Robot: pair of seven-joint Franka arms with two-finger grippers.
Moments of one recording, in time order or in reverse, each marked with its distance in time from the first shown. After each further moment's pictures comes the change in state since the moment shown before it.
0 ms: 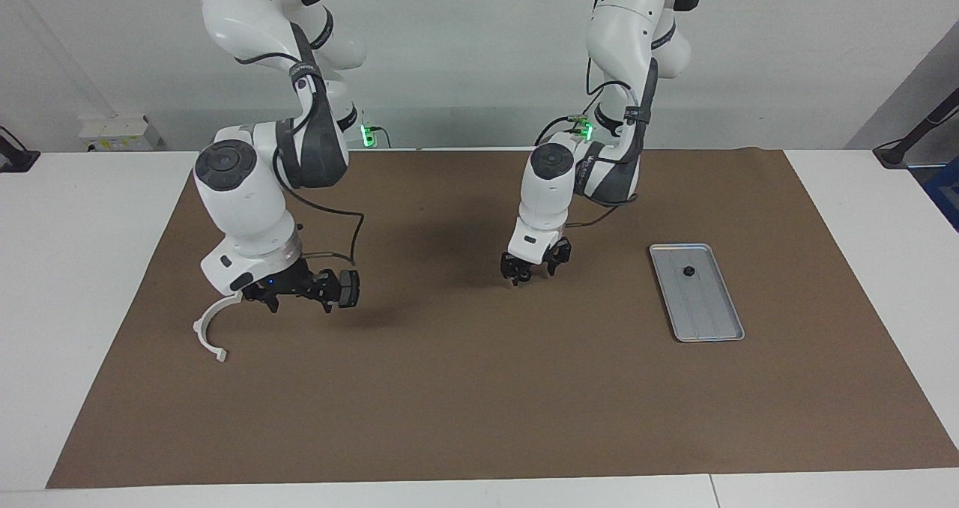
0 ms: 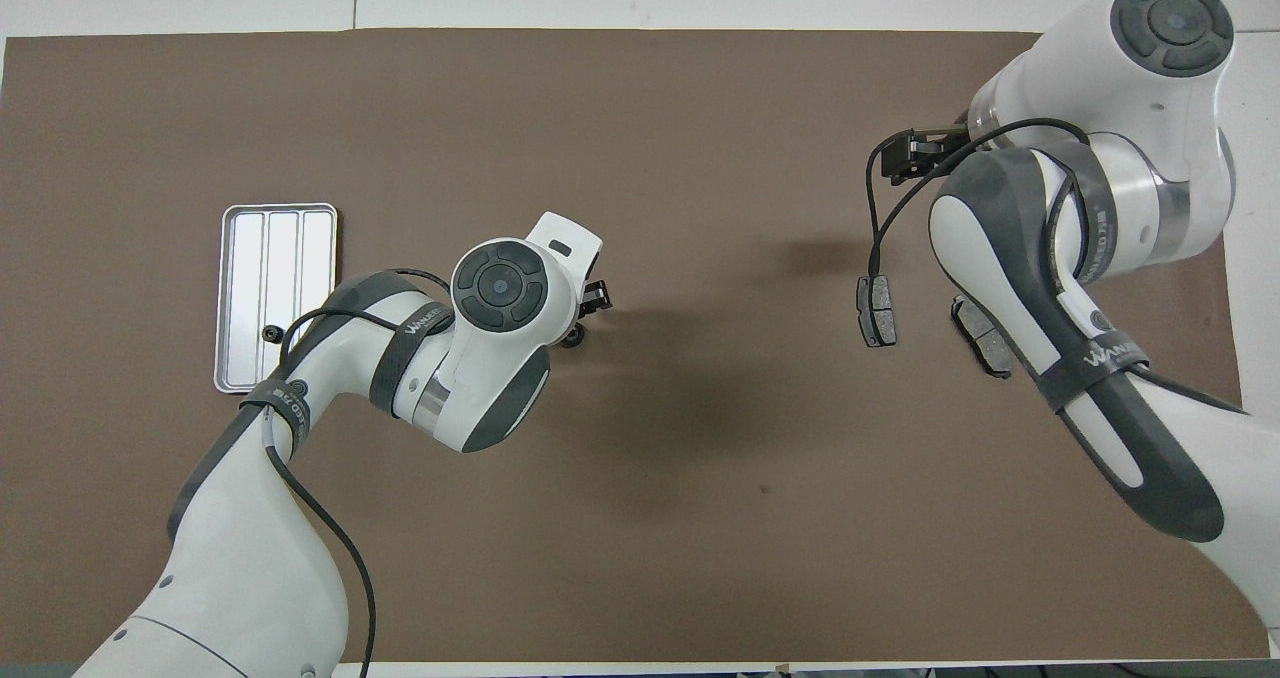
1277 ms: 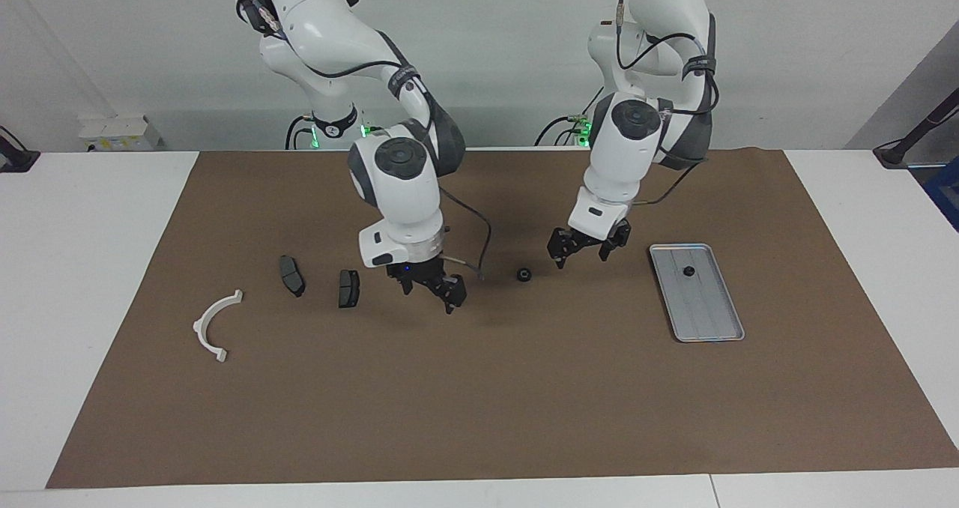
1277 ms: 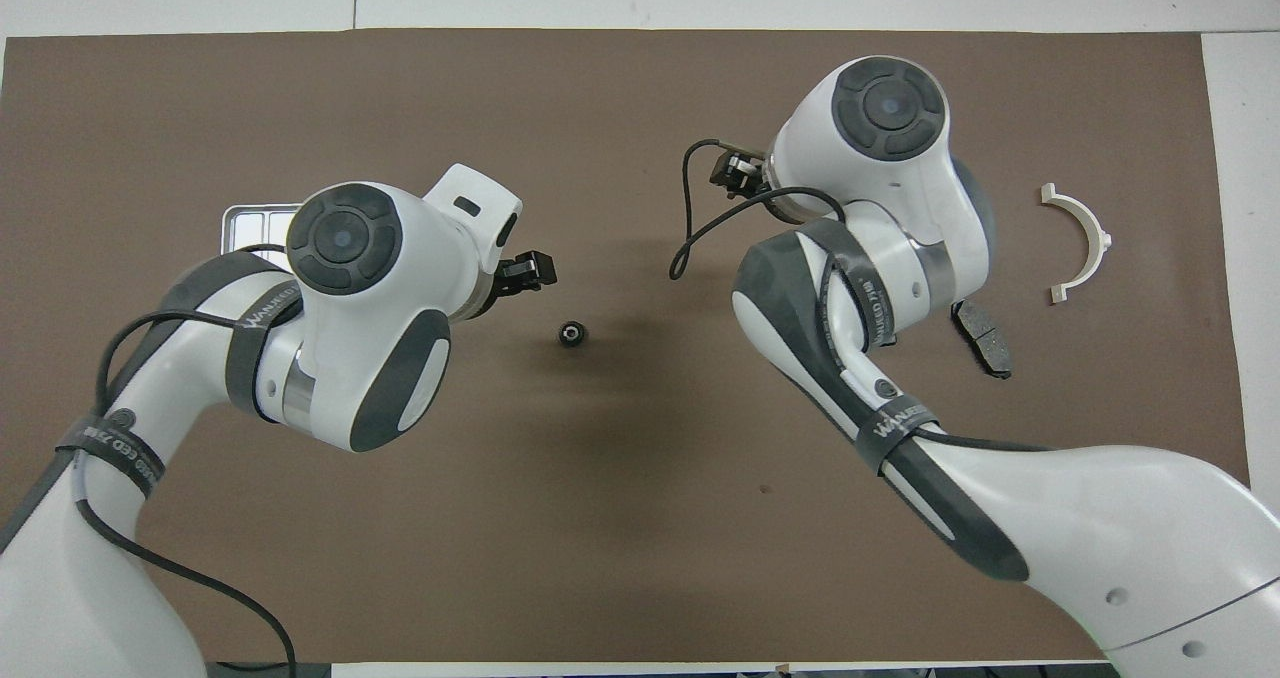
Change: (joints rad) left arm 0.101 -0.163 0.001 0.038 -0.076 -0.145 0.201; right arm 0.218 0.090 0.000 0.010 -0.003 0.107 0.583
